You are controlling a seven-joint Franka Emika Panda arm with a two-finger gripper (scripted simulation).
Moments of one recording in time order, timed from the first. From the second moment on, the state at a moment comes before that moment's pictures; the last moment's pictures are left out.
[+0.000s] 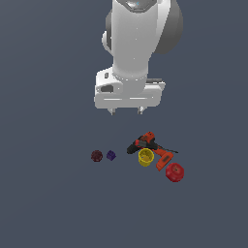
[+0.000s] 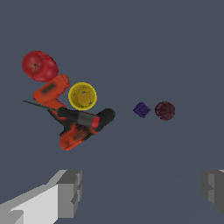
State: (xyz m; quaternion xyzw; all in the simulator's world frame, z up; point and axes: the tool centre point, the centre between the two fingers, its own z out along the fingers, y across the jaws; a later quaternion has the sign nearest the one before) arm -0.004 0.009 0.289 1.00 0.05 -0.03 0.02
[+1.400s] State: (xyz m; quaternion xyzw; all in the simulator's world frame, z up) arm 0.035 -0.062 0.184 0.96 0.28 -0.02 0.00
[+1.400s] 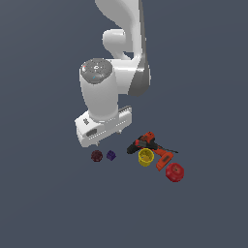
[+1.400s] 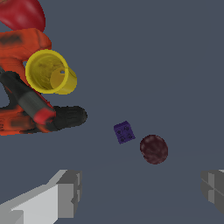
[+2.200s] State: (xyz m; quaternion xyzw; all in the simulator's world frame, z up) arm 0.043 -0.112 0.111 0.90 0.43 -0.01 0.00
